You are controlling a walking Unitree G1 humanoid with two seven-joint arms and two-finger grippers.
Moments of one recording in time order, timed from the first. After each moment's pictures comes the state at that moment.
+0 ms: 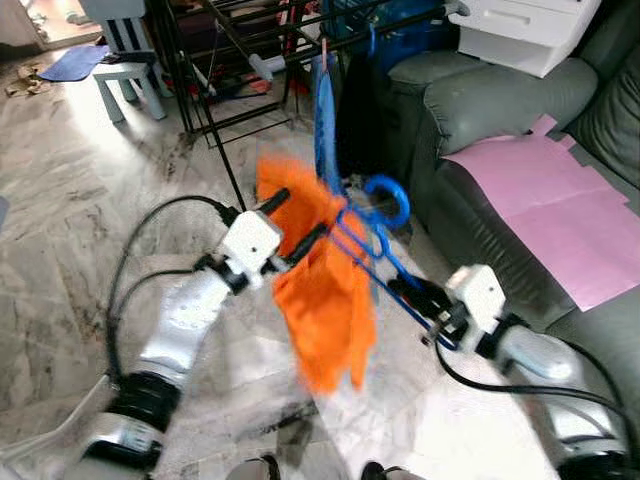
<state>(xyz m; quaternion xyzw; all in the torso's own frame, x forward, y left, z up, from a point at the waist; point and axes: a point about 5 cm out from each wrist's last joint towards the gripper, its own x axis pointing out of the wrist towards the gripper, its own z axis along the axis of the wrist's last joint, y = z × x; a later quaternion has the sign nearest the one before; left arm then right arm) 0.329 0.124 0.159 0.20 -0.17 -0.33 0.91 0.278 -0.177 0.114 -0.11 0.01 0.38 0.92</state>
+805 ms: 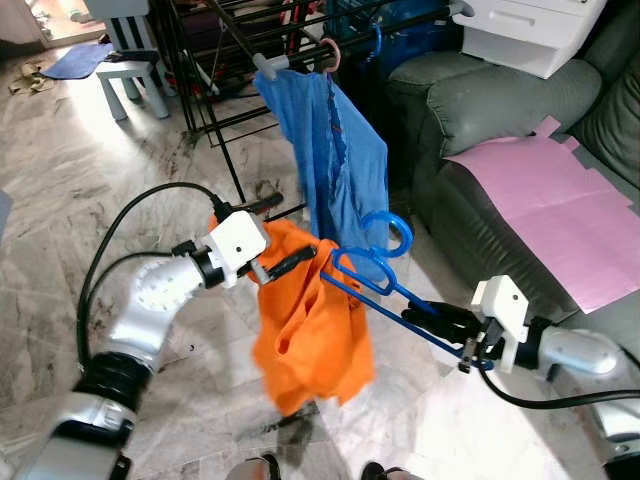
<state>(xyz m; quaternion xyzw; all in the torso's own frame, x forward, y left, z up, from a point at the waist) 0.335 0.150 0.168 0.28 -0.12 -0.43 0.85 0.268 -0.204 0.125 -0.14 0.07 0.49 0.86</state>
